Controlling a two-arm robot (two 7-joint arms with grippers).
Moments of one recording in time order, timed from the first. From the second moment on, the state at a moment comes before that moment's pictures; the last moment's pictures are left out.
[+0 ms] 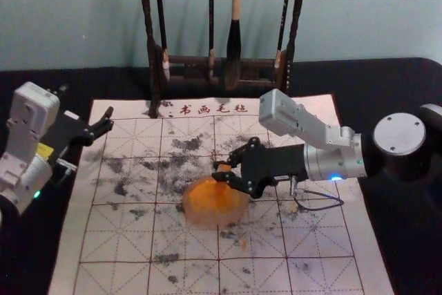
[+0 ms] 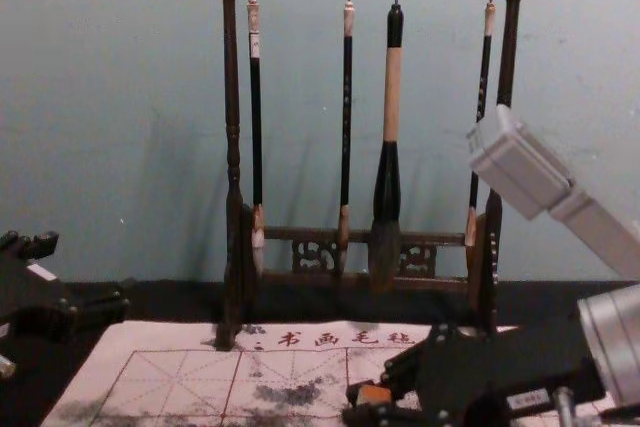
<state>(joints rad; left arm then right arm) -0.20 0.60 0.45 -1.41 -0.25 -0.12 0.03 0.59 0.48 -0.78 -1.24 0.23 -0.01 0.85</state>
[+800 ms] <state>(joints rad) -0.20 0.60 0.45 -1.41 -0.25 -0.12 0.03 0.57 0.52 -0.80 -1.30 0.25 -0.01 0.89</state>
